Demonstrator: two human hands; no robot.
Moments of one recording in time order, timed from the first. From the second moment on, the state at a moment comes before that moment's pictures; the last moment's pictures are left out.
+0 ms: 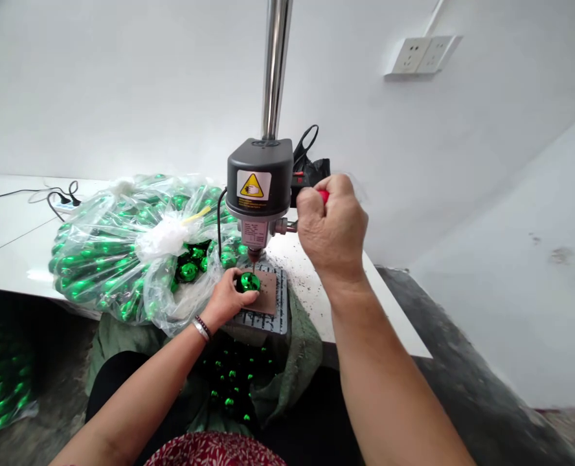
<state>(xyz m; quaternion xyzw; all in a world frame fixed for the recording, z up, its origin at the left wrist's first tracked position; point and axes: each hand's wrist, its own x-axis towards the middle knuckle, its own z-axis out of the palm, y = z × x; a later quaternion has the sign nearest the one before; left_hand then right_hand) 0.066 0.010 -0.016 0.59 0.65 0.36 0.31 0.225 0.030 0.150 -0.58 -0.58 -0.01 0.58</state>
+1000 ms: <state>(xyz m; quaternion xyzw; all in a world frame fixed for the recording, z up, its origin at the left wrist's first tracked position) -0.051 0.007 0.023 0.60 0.66 0.32 0.31 0.222 0.033 0.152 -0.58 -0.57 -0.03 0.58</state>
